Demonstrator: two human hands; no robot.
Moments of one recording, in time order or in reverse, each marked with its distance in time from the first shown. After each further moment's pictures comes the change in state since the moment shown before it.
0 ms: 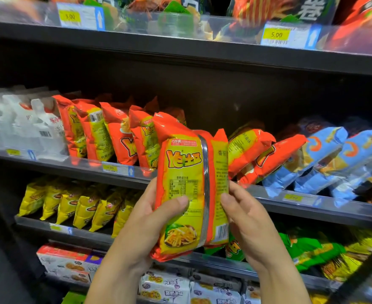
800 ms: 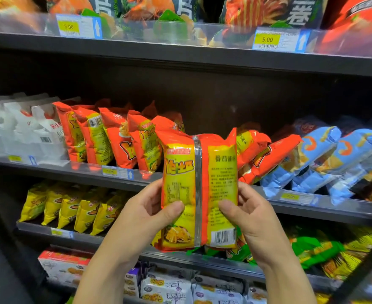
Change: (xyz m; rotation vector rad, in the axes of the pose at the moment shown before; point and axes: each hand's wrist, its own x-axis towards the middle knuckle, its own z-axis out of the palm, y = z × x) left_hand 0.005 0.004 -0.019 0.343 -0.053 0.119; right_hand -0.005 -0.008 -0.011 -0.100 0.047 -0.069
